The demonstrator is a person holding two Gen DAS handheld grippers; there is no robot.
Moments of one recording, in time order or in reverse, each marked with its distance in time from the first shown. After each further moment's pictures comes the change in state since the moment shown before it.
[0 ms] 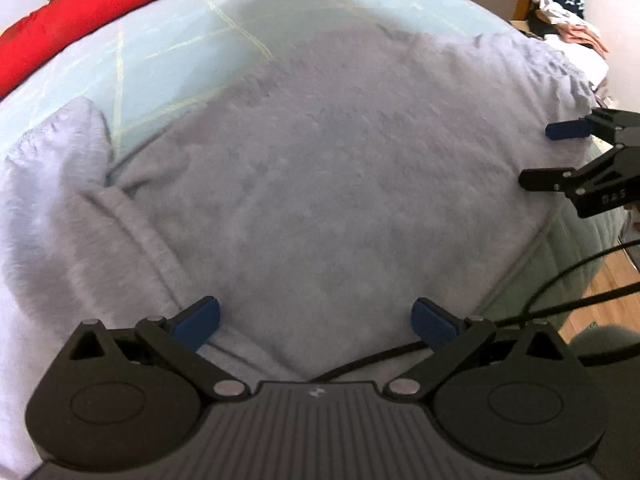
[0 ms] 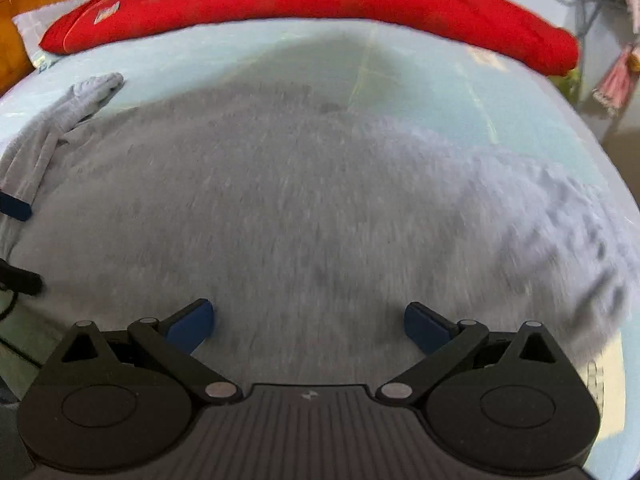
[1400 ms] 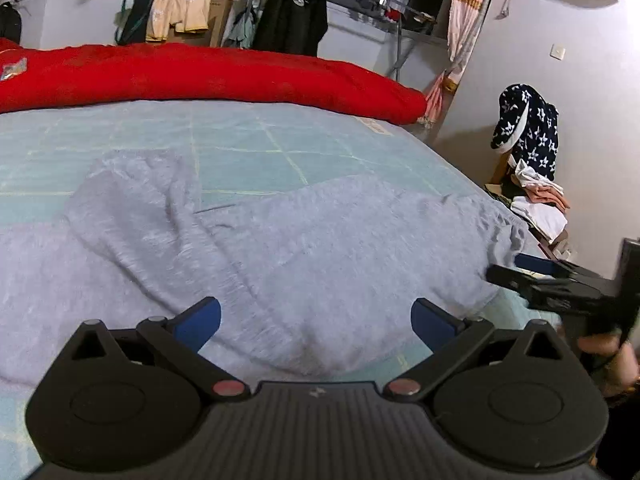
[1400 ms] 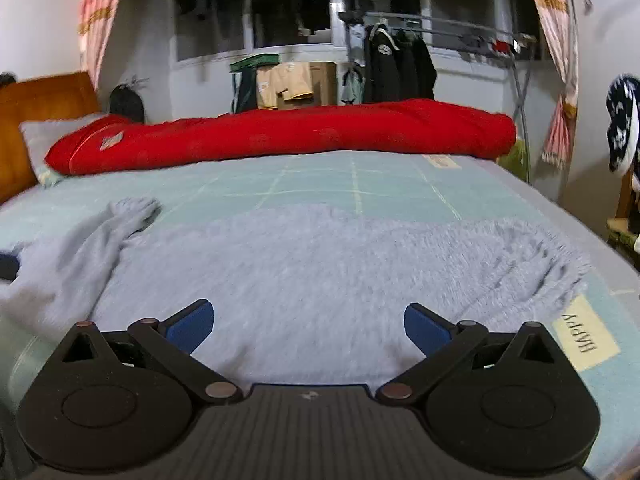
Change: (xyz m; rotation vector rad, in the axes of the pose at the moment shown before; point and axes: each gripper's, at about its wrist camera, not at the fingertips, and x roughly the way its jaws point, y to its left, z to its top) left arm -0.092 0.030 -0.065 -0.234 -0.455 -0.098; right arm -0.053 0.029 -0.033 0.155 -0.423 -0.029
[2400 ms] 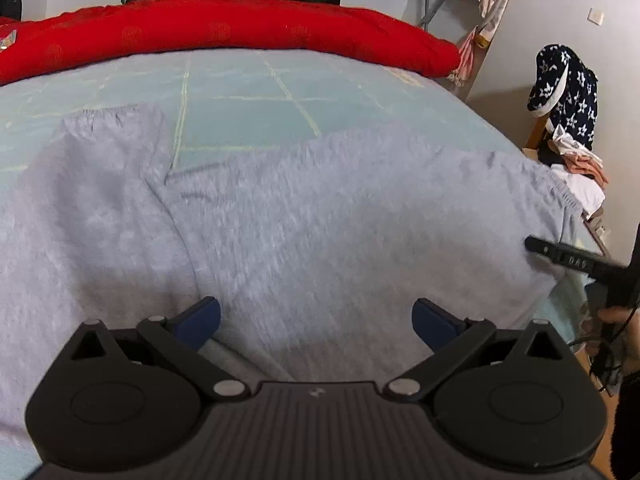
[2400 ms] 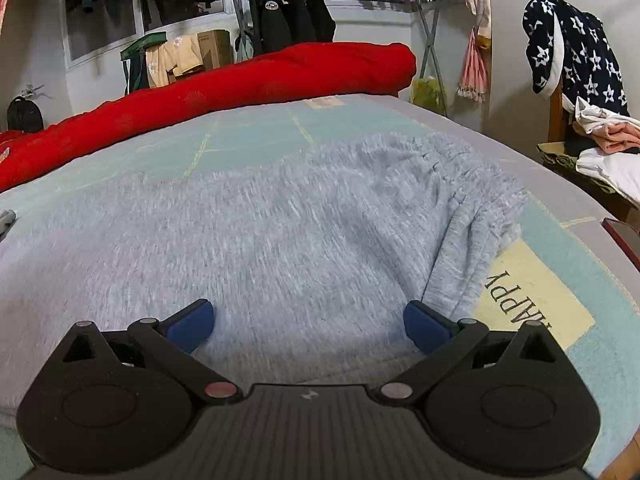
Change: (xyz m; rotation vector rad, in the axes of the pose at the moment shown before) left arm 0.073 -0.006 0.009 -0.015 0.133 0.088; right arm 0.086 -0.116 -0.013 0.160 0.097 -0.215
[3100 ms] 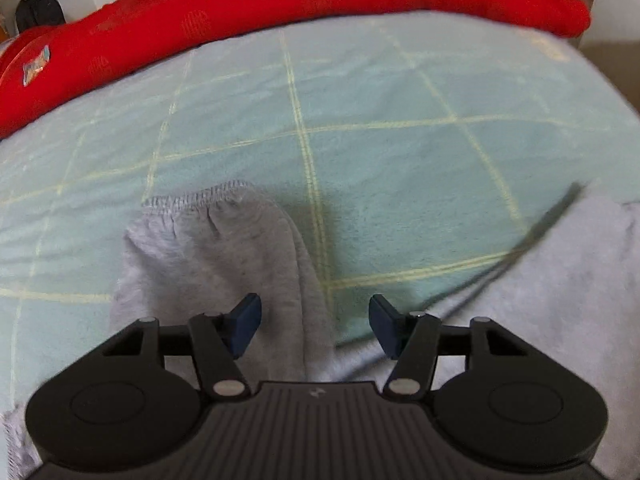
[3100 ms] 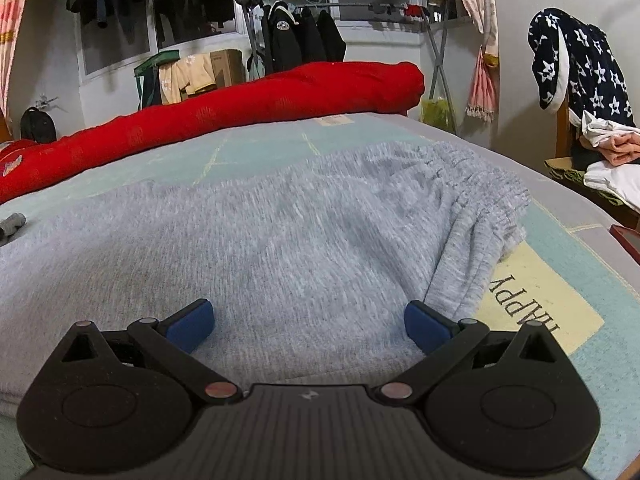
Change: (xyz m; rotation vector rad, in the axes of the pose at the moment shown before) left arm 0.108 0.074 0.139 0.057 0.259 0.386; right arm -0.009 -0.006 -0.014 -0.015 -0.080 0.028
